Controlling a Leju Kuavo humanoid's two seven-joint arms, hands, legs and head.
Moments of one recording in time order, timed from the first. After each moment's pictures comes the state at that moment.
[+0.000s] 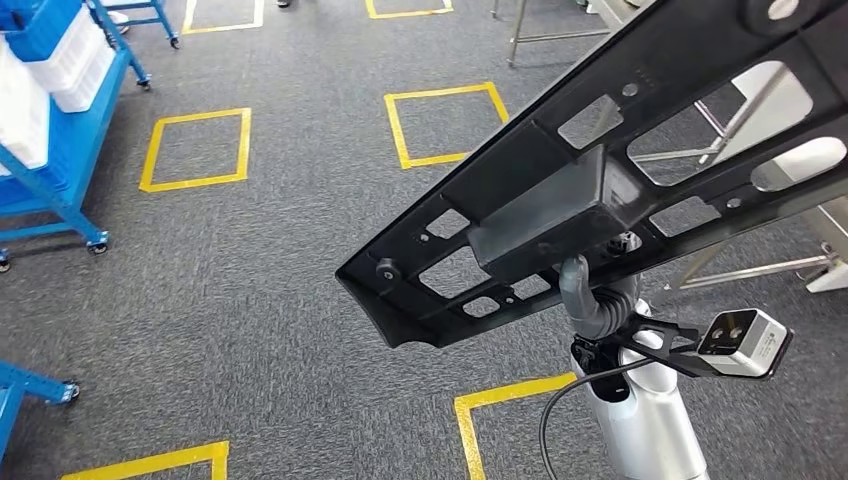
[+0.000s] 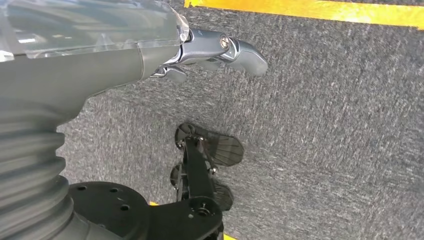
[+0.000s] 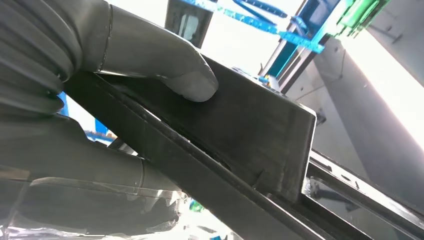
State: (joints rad) left arm -0.09 -0.04 1.34 -0.22 -0.93 0.02 -0.26; right arm -0.28 -0.09 0.15 -1.80 -0.23 0.43 -0.66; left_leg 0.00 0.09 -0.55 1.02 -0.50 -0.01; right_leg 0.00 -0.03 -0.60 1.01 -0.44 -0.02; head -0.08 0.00
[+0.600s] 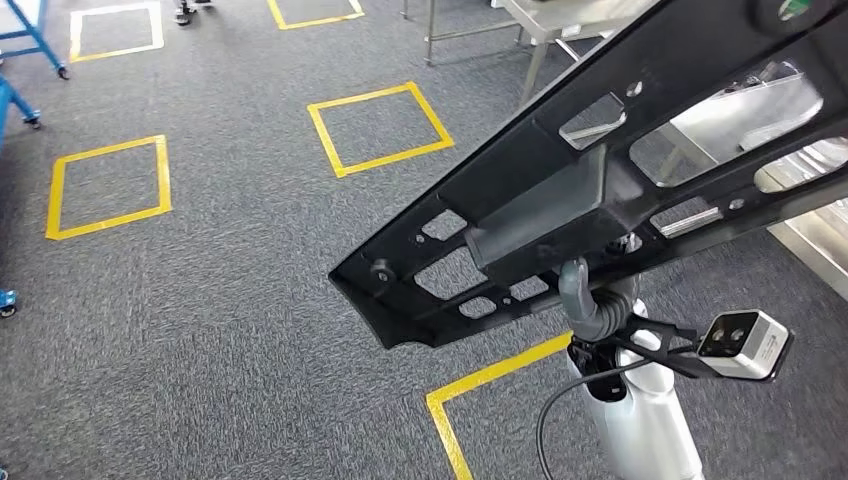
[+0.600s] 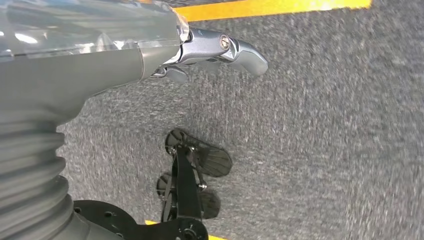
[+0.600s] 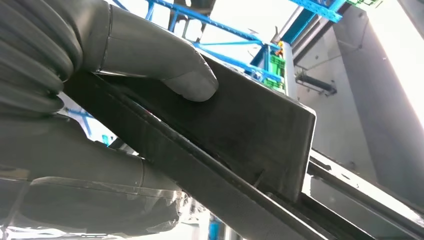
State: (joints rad) left arm -0.09 -0.03 1.34 -0.22 -0.91 0.02 -0.29; right arm -0.29 -0.08 0.15 -1.80 -0.24 0.45 -0.66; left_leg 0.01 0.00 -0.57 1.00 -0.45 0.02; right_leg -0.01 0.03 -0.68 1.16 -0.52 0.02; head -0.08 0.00
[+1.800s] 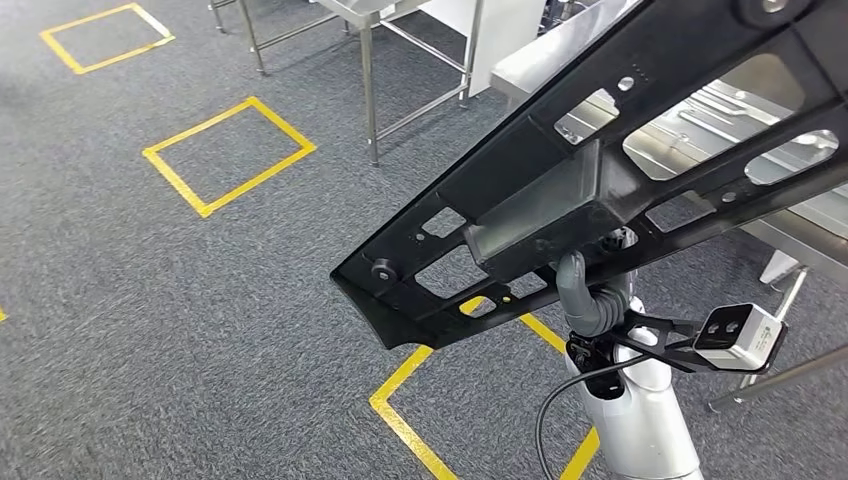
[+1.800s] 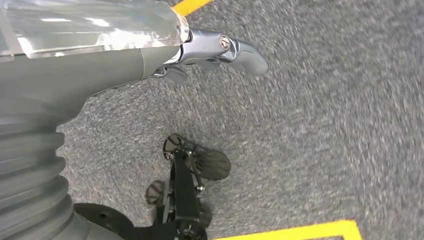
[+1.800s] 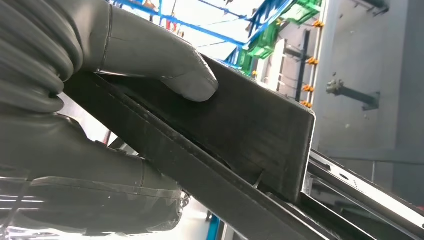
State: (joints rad) left arm -0.09 -0.03 1.34 -0.22 -0.92 0.01 -0.31; right arm -0.29 -0.07 0.15 -1.78 -0.24 0.45 -0.65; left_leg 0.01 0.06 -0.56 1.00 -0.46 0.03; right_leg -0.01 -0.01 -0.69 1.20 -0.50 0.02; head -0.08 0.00
